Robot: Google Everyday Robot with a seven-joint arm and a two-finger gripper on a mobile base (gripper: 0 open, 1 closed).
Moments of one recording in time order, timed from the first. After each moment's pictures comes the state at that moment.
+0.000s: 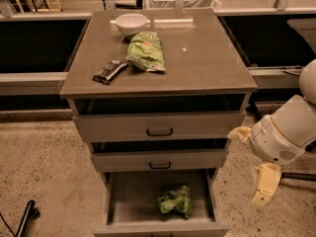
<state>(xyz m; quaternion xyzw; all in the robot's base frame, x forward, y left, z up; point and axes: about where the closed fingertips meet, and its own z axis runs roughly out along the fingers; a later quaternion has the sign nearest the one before) 0.383 -0.193 0.766 -0.66 0.72 0.18 0.13</state>
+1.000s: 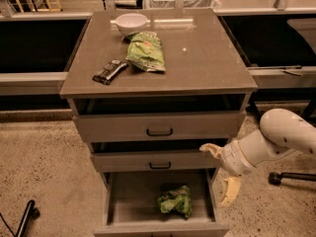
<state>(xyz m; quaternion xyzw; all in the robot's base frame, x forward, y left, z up) 0.440 -0.159 0.618 -0.71 0.62 0.23 0.24</state>
